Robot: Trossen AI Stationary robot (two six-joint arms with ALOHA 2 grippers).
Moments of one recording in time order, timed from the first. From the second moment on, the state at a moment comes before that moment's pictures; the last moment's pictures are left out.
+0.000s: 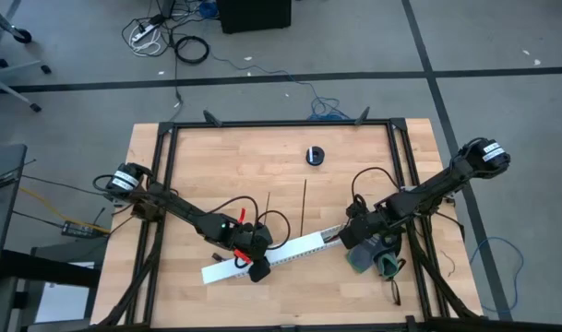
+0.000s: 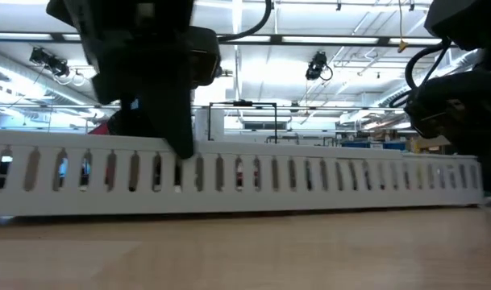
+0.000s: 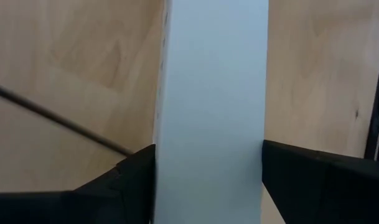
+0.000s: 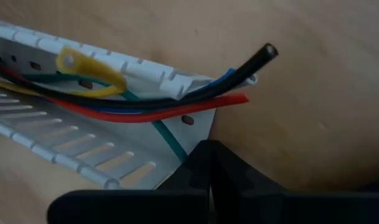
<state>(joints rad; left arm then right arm) -0.36 1.78 1.02 -0.19 -0.05 -0.83 0.40 1.28 0.47 -0.25 0.09 1.45</state>
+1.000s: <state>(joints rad) -0.34 1.77 1.03 -0.22 -0.10 -0.83 0.36 1.33 0.54 -0.31 0.17 1.34</state>
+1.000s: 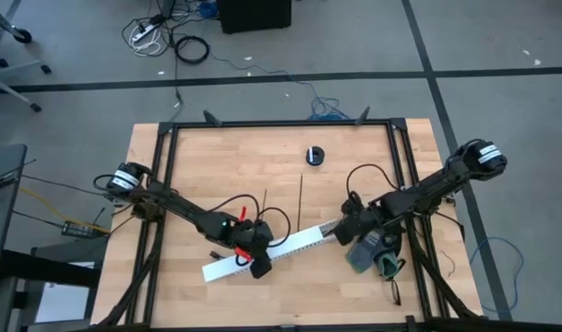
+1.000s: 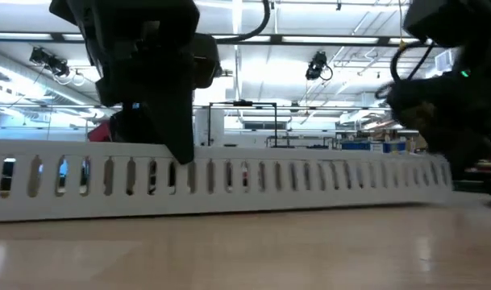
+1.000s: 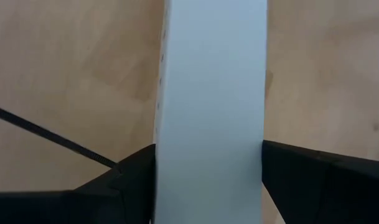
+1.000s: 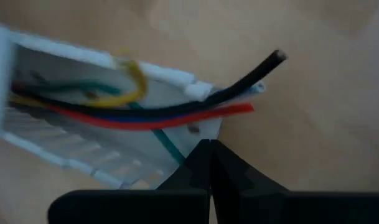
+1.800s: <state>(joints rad) -0.37 1.77 1.03 -0.28 -0.12 -1.06 0.19 1.22 0.58 -0.60 0.39 1.26</state>
